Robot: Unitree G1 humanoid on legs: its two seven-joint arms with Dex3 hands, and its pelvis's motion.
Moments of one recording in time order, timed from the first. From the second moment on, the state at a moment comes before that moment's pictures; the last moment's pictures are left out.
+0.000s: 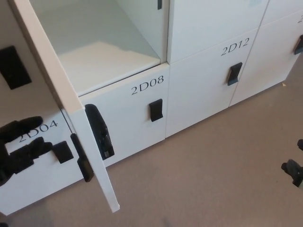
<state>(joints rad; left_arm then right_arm) -0.32 0.45 0.22 0.90 -0.25 -0.08 -0.40 -0.21 -0.28 -0.32 0.80 0.22 -0.04 0.10</state>
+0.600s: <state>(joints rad) -0.29 0.54 -0.05 0.40 -0.23 -0.06 -0.61 -0.20 -0.28 -0.31 0.80 0.22 -0.04 0.10</state>
